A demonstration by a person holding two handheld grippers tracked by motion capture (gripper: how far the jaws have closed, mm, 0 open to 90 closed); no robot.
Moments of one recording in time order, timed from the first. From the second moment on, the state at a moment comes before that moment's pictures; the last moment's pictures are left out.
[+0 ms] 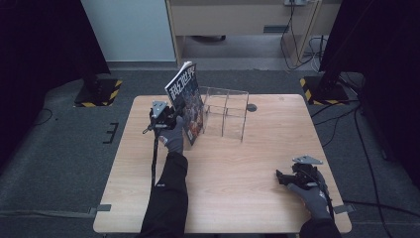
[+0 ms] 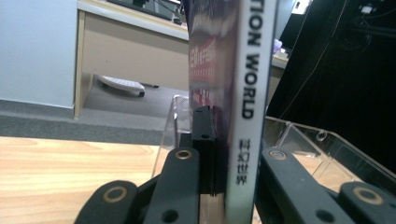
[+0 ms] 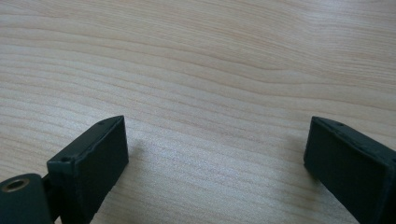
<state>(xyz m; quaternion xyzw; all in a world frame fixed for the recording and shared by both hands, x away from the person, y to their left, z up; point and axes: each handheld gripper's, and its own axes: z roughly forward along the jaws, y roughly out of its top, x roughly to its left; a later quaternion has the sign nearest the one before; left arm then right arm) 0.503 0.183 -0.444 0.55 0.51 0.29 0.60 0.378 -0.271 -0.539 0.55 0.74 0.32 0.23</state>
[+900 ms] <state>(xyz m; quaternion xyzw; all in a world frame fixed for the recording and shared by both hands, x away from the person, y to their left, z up) 0.463 0.206 -0.423 0.61 0.47 0.31 0.56 0.377 -0.271 -0.539 0.54 0.74 0.31 0.23</state>
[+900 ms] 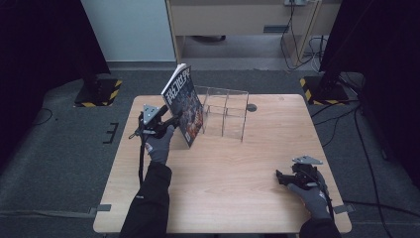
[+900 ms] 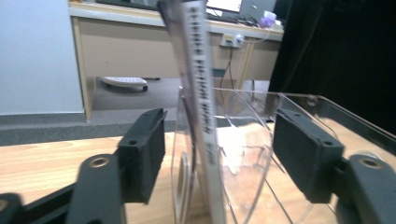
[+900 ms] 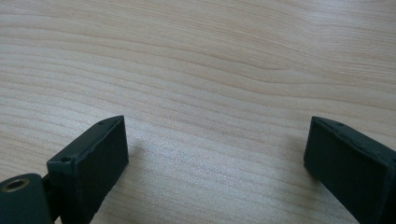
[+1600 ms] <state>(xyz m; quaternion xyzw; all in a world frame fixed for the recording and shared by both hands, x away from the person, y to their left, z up) 0.400 0.231 -0.422 0.68 0.46 0.27 0.50 0.377 -0.271 -0.539 0.54 0.74 0.31 0.23</state>
